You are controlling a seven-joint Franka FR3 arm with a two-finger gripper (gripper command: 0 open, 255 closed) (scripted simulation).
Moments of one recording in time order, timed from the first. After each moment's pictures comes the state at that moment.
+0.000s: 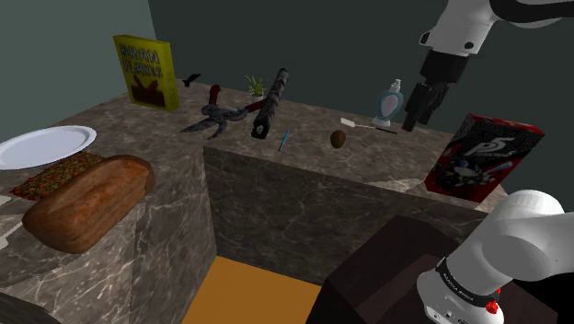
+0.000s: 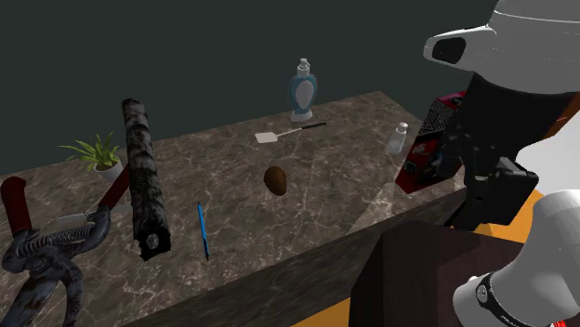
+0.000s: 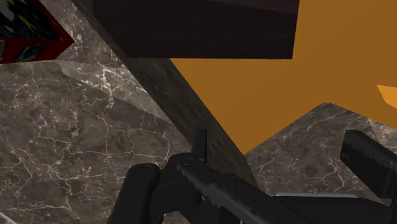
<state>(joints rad) 0.01 -0.80 0.04 -2.30 0.11 1.45 0.01</state>
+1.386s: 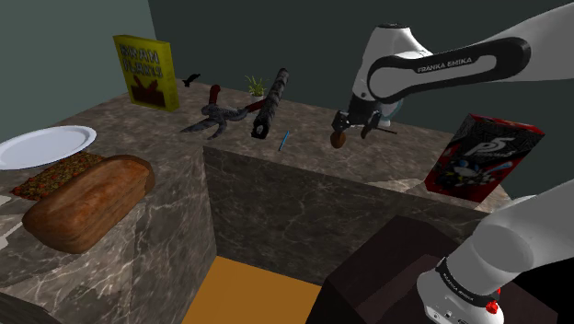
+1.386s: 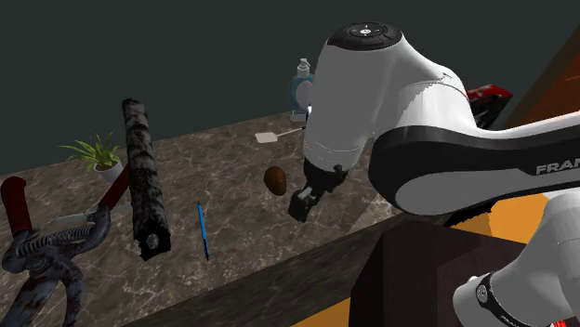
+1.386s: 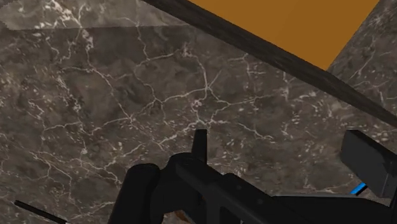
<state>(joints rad) -0.20 -0.33 0.20 -2.37 -0.02 2.14 0.46</state>
